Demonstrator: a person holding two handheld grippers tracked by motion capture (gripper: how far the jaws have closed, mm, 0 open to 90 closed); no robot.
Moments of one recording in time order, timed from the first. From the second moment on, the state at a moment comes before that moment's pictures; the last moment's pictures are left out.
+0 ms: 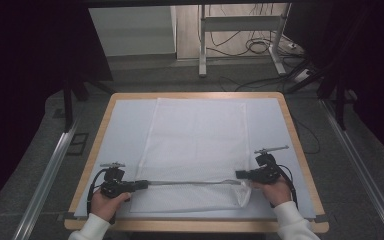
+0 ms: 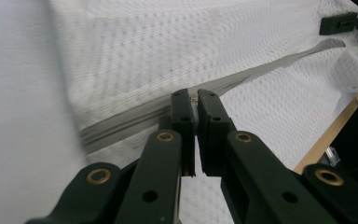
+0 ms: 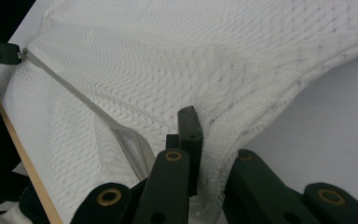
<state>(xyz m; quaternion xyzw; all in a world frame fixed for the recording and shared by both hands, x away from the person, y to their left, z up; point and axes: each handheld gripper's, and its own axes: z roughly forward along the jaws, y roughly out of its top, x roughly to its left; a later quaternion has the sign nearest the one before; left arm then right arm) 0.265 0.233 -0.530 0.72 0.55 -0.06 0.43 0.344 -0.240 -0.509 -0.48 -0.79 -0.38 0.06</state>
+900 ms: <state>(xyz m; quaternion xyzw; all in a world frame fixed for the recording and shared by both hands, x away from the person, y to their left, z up) 0.262 0.251 -0.532 0.71 0.56 -0.03 0.42 0.344 -0.240 -0.510 -0.48 -0.79 -0.38 0.05</state>
